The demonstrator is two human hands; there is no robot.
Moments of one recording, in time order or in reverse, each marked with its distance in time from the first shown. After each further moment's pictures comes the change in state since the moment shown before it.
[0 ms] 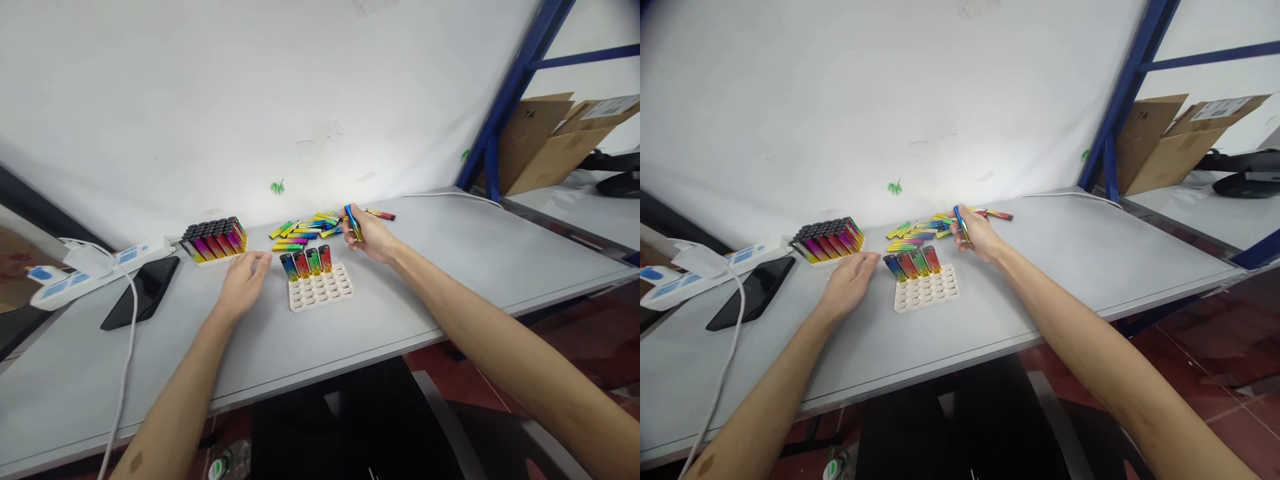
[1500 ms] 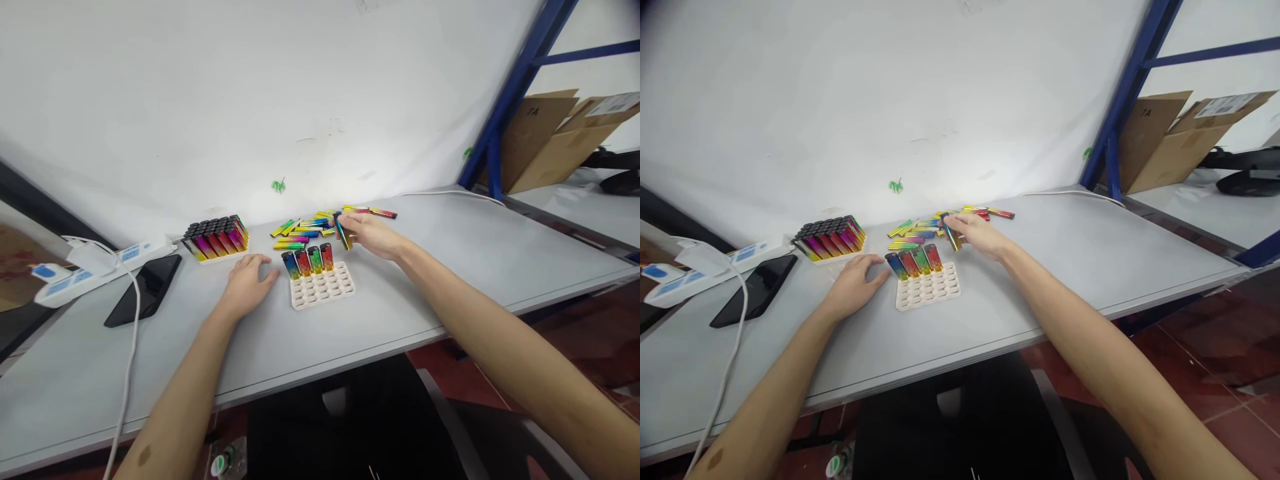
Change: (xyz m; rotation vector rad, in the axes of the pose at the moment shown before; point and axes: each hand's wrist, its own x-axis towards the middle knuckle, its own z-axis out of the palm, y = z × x) left_hand 0.006 -0.017 0.008 0.211 -0.106 0.018; right_hand 0.003 0.001 -0.009 -0.280 -0.179 -0.106
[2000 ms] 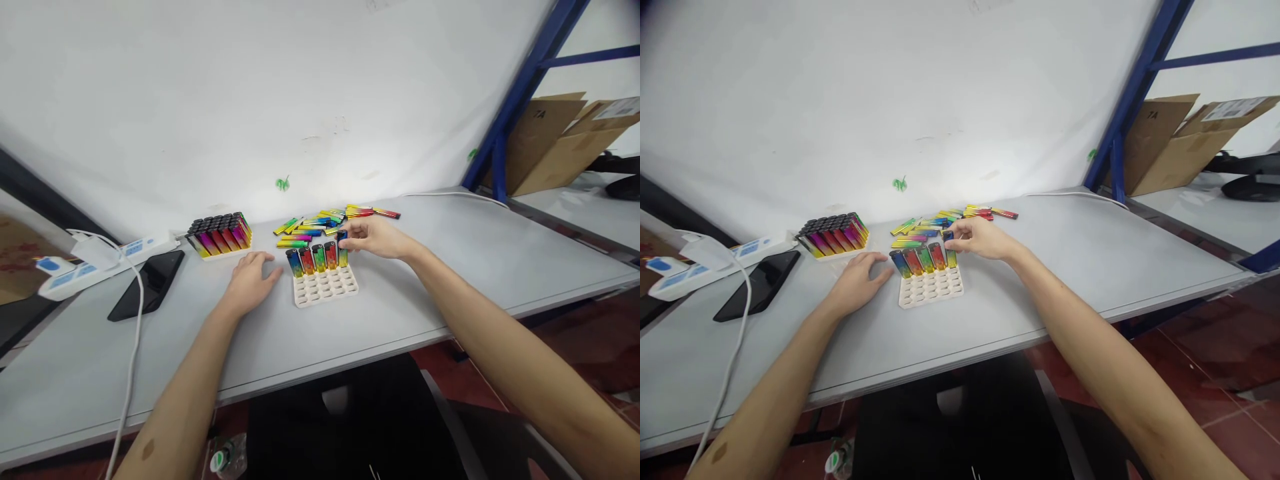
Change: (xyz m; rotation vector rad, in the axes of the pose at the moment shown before) left_hand 0.000 0.000 0.000 0.007 -0.008 0.006; right_hand -0.015 -0.010 -0.004 -0.448 -0.139 -0.112
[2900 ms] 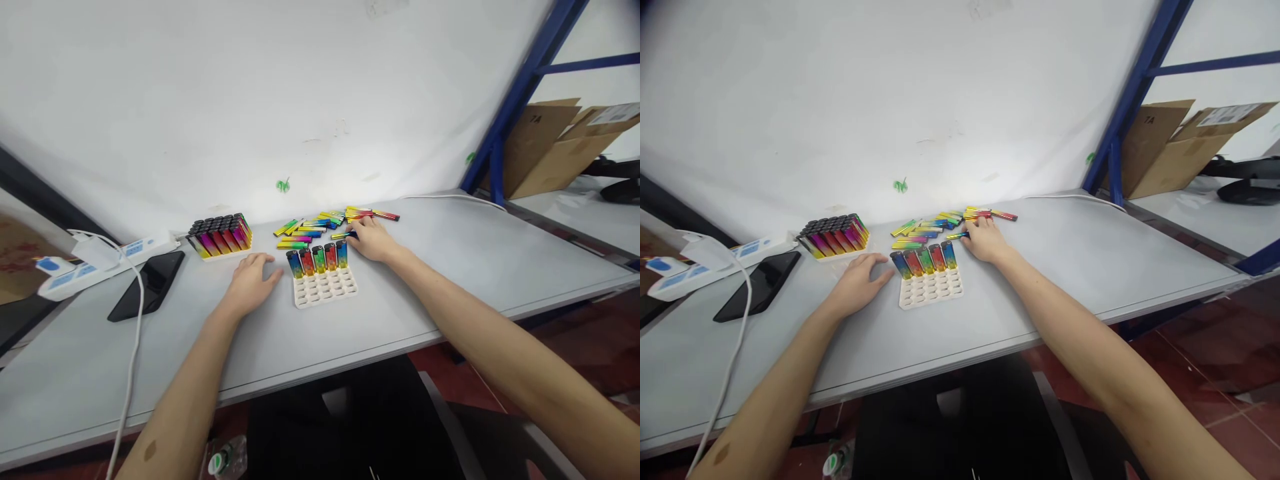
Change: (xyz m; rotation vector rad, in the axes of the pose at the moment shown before) left_hand -0.001 -0.002 0.001 -0.006 -0.006 0.007; right_hand 0.024 0.049 0.005 -0.904 0.205 0.204
